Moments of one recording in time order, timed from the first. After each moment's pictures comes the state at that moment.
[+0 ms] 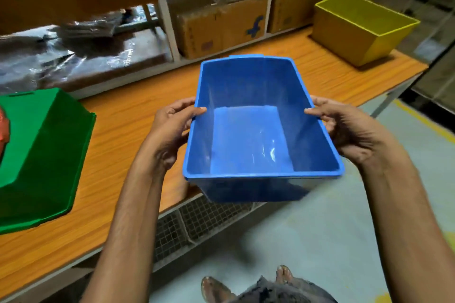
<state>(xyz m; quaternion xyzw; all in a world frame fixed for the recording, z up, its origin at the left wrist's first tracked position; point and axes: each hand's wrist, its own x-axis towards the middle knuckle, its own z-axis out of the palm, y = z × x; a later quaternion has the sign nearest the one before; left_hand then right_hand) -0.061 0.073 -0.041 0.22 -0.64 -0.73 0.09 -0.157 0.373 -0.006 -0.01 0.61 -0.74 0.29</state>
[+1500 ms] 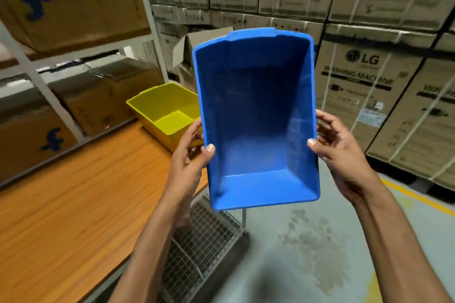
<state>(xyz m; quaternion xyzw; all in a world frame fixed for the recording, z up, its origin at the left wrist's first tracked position) -0.469 0.606 -0.019 -0.07 -0.68 -0.72 0.10 -0.486 0.901 0.002 -0.04 0.68 -0.73 -0.08</state>
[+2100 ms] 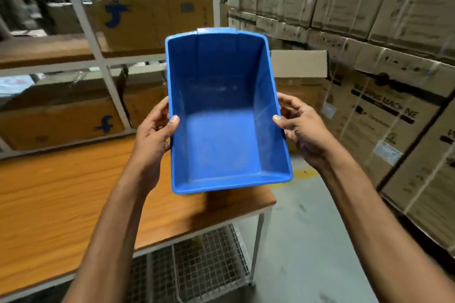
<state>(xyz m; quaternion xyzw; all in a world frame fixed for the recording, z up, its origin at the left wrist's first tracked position) -0.608 0.604 0.045 0.12 -0.67 -0.67 0.31 -0.788 0.841 0.059 -0.23 0.61 -0.73 0.18</state>
